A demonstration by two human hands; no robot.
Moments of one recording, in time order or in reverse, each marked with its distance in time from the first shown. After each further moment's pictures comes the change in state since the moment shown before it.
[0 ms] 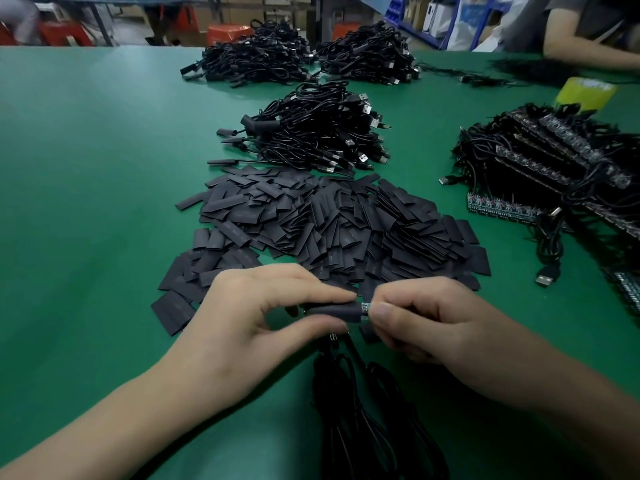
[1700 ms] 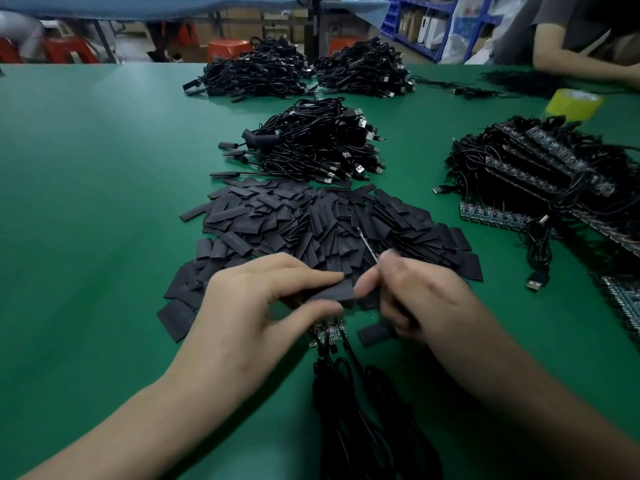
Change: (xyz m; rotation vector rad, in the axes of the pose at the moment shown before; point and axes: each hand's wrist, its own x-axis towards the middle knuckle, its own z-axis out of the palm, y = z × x) left_hand 0.005 0.010 0.002 0.131 0.170 -0.088; right_hand 0.008 -0.002 0.014 0.158 0.362 0.055
